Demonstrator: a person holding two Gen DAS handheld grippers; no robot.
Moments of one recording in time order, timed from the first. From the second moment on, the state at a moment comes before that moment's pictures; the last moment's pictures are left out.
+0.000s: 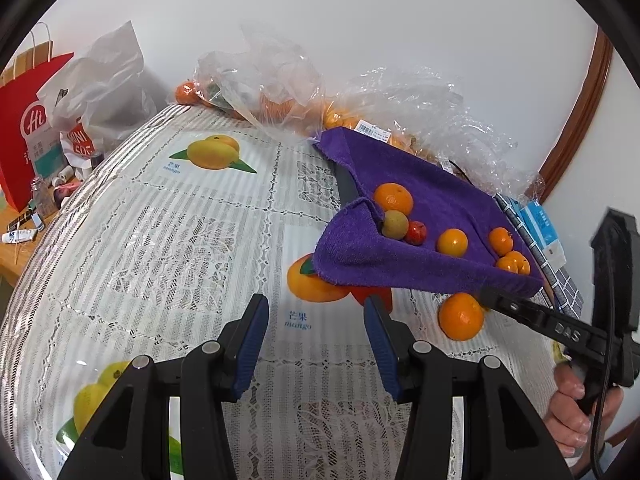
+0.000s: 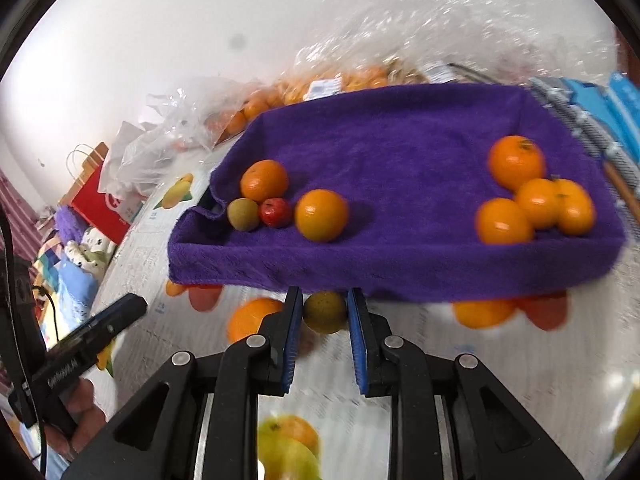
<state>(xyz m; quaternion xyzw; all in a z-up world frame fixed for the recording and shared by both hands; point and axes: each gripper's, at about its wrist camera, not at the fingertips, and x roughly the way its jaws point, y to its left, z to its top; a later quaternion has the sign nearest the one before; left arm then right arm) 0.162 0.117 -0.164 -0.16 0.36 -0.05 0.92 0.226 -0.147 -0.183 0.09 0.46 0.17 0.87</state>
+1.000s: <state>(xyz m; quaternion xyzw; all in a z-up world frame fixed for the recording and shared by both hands) 0.161 0.080 -0.163 -0.09 0.38 -0.10 0.92 0.142 -0.234 -0.192 0.04 0.44 0.06 0.90</state>
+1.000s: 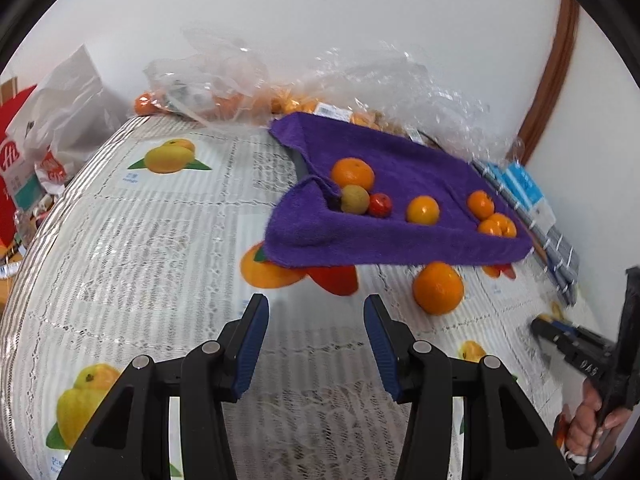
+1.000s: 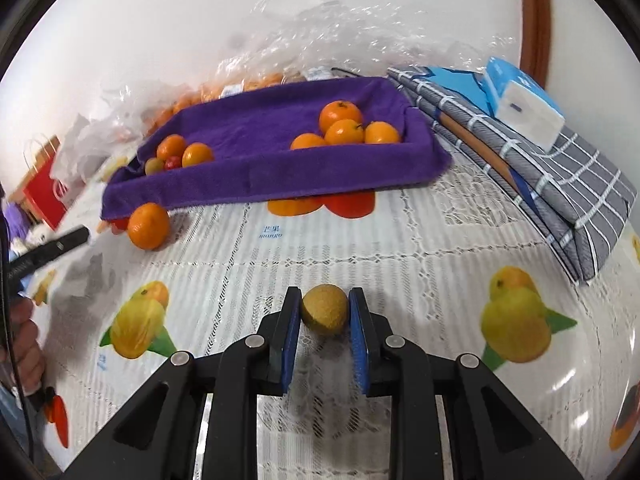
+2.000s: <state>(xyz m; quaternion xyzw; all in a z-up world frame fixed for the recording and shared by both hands) 0.203 0.018 -0.124 -0.10 0.38 -0.16 0.90 0.213 -0.228 -0.135 0.02 0.37 0.07 0.93</state>
